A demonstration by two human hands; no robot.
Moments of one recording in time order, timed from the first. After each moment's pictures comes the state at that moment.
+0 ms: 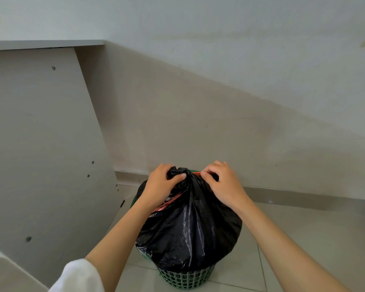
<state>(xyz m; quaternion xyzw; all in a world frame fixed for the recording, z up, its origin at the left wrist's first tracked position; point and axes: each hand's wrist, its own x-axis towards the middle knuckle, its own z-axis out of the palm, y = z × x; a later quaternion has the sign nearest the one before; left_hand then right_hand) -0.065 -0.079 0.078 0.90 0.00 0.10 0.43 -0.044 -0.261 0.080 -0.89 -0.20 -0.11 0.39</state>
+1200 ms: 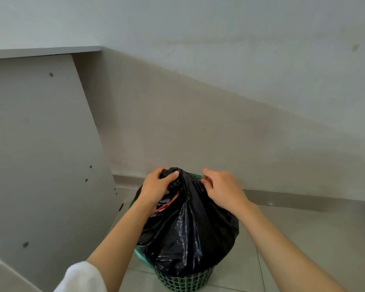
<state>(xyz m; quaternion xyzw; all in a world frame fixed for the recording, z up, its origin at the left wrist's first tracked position) -0.059 -0.083 0.079 0.77 0.11 0.05 0.63 -0.041 -0.270 0.081 -0.94 -0.23 -0.11 0.22</state>
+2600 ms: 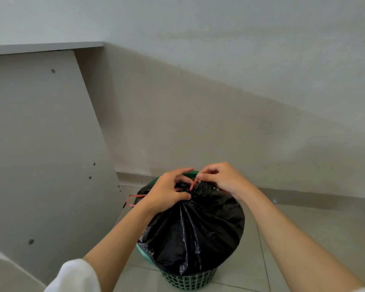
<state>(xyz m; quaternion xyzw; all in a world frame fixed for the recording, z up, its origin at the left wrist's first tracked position) -0.066 -0.082 0.076 0.87 -0.09 -0.02 0.48 -0.023 -0.265 0.093 -0.81 -0.14 0.13 0.55</state>
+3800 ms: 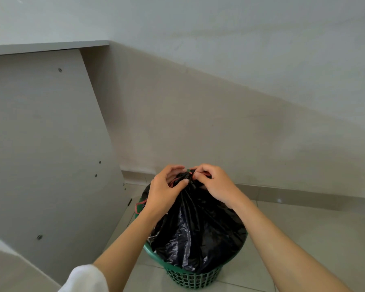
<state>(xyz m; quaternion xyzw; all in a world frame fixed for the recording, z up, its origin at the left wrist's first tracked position) -0.076 -0.079 0.061 0.80 -0.02 0.15 0.58 -0.031 -0.234 0.073 -0.83 -0.19 0.04 0.53</state>
